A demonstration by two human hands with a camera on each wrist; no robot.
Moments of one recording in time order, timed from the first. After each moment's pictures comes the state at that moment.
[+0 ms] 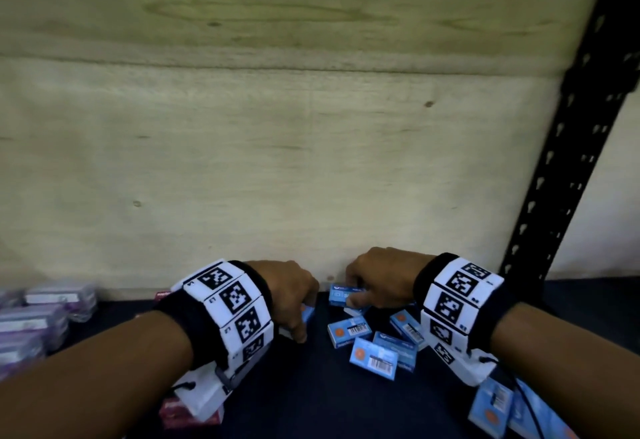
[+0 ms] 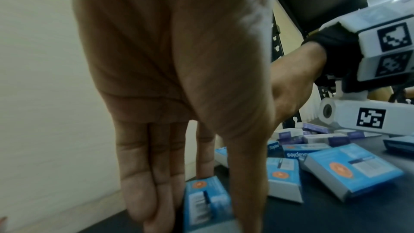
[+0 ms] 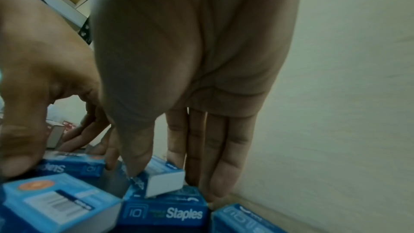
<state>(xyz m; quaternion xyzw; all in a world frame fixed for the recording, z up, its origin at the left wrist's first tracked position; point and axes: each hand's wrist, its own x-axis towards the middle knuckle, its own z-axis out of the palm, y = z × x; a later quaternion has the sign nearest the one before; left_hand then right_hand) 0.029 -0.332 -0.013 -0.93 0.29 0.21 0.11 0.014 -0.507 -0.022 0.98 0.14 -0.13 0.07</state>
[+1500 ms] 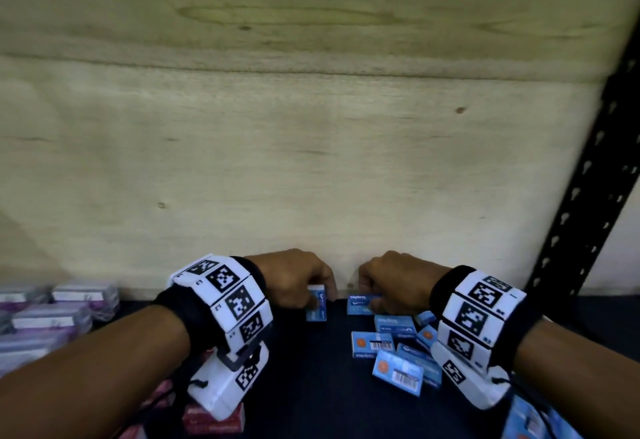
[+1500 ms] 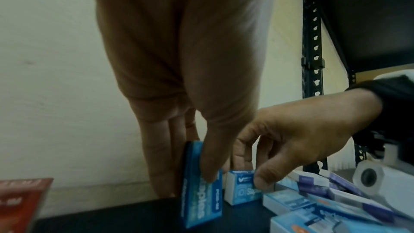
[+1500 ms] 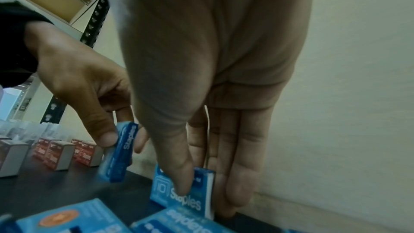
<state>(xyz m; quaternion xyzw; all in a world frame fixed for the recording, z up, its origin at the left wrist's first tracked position) 0.051 -0.304 -0.009 -0.92 0.36 0.16 -0.05 0.018 -0.492 -0.020 0.99 0.12 -0.12 0.03</state>
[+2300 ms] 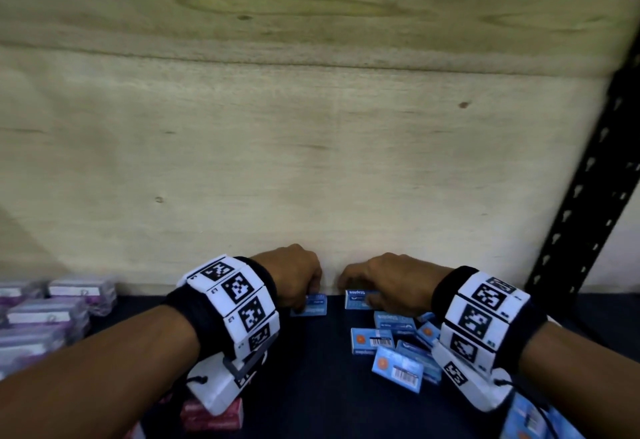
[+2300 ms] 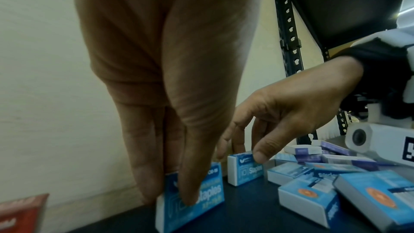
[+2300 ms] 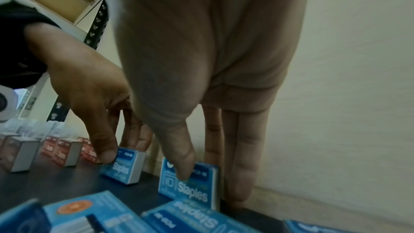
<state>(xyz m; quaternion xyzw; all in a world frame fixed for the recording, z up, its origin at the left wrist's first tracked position) 0.055 -0.309 -0.019 -0.95 0.29 0.13 -0.01 0.020 -0.496 -0.028 0.98 0.18 -0.12 -0.02</state>
